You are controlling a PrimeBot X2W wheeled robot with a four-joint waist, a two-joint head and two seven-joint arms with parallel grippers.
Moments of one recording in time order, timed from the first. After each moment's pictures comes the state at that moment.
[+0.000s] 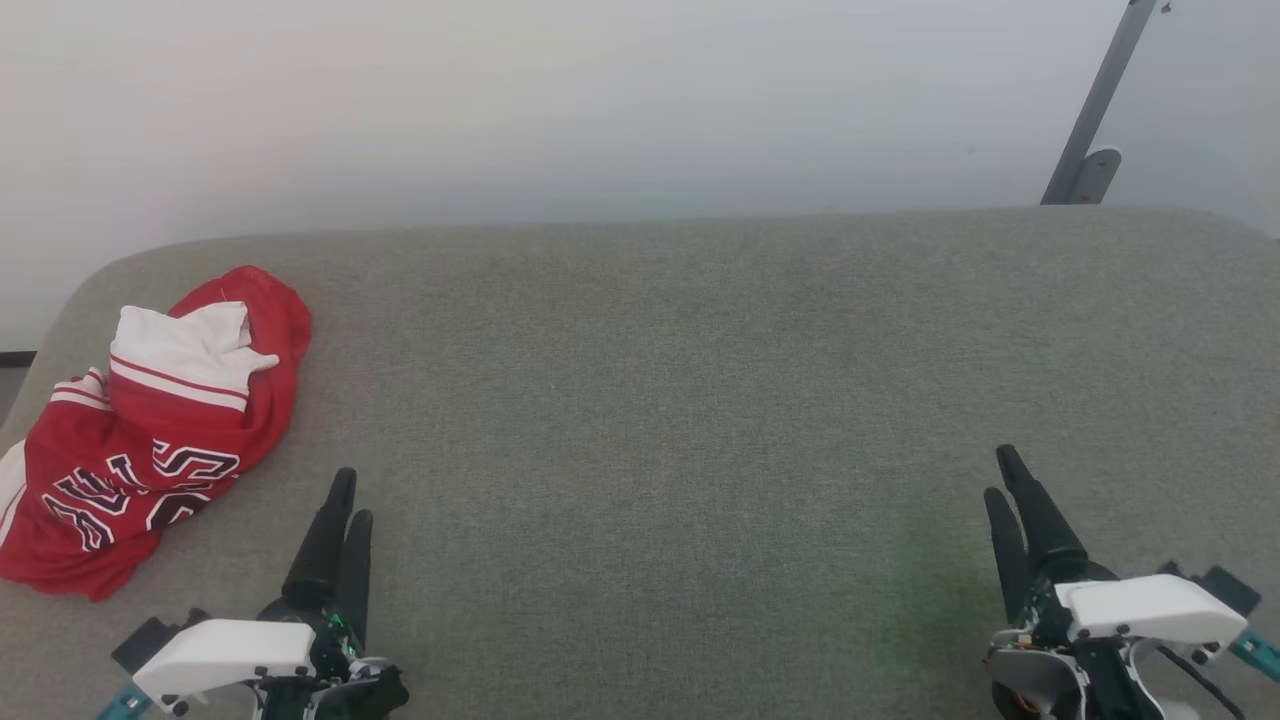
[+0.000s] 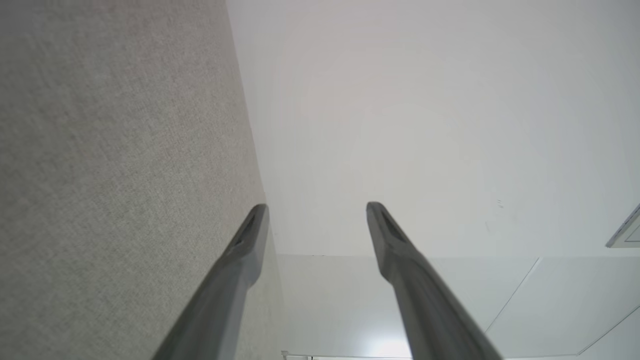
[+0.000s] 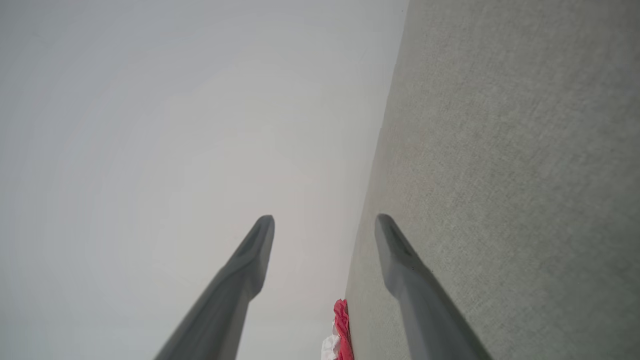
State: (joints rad) left arm -0.04 0.05 0.09 0.22 -1.62 -0.09 0.06; right arm -0.09 -0.04 -0.04 0.29 1.58 0.13 0.05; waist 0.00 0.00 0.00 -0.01
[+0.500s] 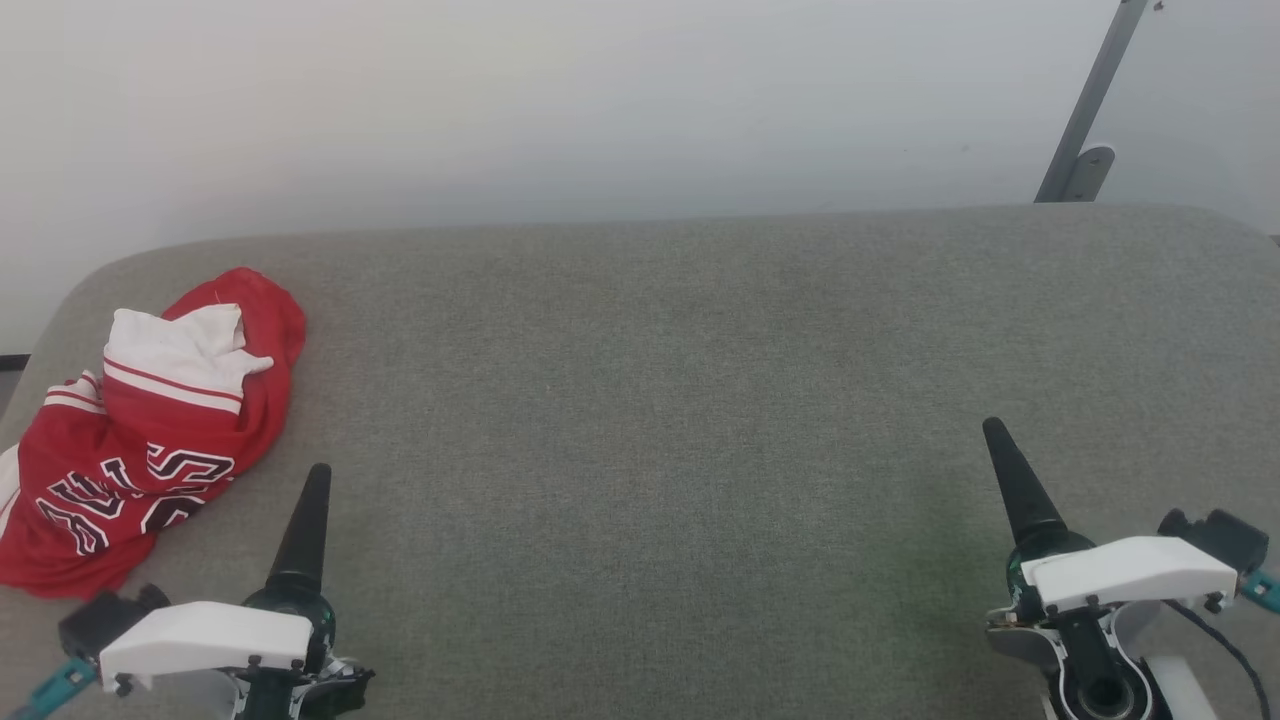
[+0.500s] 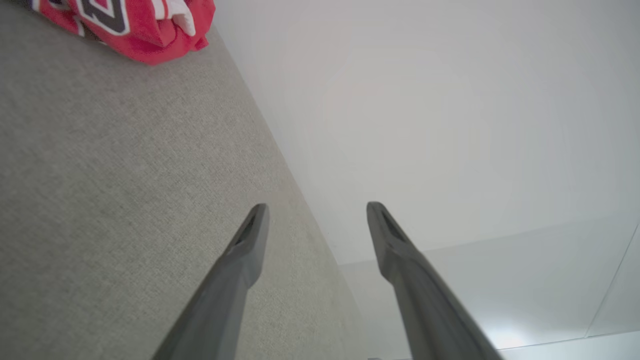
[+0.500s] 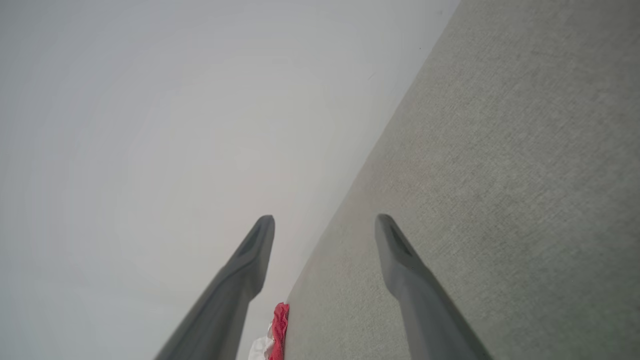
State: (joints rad) left arm -0.04 0.14 0.05 0.18 -1.40 -0.03 -0.02; right arm -0.15 -0.08 0.01 0.32 1.32 0.13 -0.02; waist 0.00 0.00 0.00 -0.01
